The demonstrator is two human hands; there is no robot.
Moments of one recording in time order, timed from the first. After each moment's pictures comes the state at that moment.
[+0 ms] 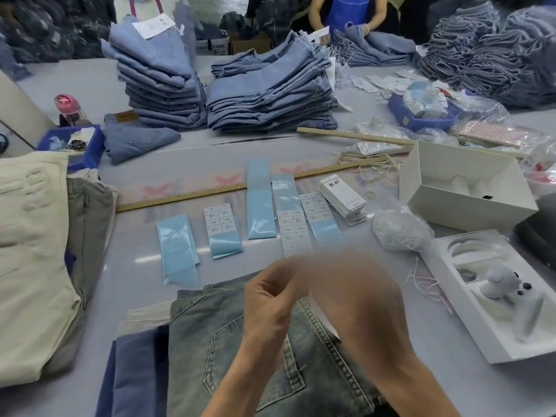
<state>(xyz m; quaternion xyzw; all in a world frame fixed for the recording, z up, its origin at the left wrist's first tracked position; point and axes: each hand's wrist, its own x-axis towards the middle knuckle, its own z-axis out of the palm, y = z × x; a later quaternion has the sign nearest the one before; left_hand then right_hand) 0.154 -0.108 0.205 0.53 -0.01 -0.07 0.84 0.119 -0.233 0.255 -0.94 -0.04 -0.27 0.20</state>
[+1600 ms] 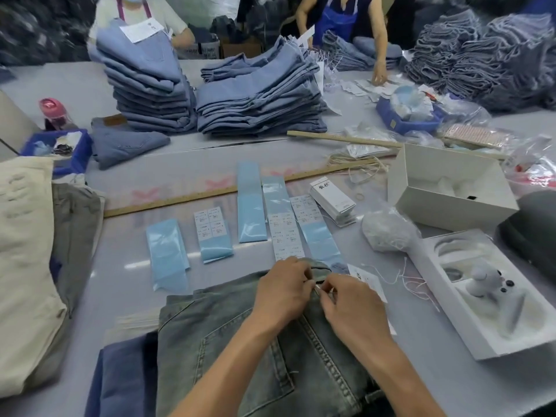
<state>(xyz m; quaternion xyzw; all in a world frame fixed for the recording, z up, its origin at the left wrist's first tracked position) 0.211 -0.143 0.168 0.94 -0.19 -0.11 0.26 0.135 -0.264 0.188 -0.97 0.15 -0.02 0.19</state>
